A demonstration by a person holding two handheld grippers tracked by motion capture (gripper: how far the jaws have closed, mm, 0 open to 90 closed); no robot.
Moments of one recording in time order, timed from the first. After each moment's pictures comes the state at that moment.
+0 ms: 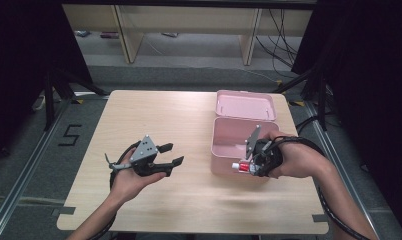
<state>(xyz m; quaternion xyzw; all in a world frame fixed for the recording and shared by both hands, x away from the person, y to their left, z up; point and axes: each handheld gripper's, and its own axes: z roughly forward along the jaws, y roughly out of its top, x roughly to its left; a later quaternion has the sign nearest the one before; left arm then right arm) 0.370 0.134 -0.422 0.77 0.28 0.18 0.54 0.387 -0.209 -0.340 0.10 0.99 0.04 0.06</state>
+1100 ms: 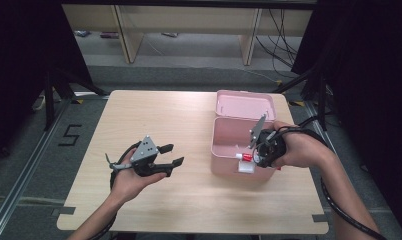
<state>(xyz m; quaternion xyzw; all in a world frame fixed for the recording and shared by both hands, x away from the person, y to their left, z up) 0.370 0.133 -0.423 0.77 0.28 0.18 0.54 0.409 -0.220 -0.331 0.10 0.99 0.05 0.07</state>
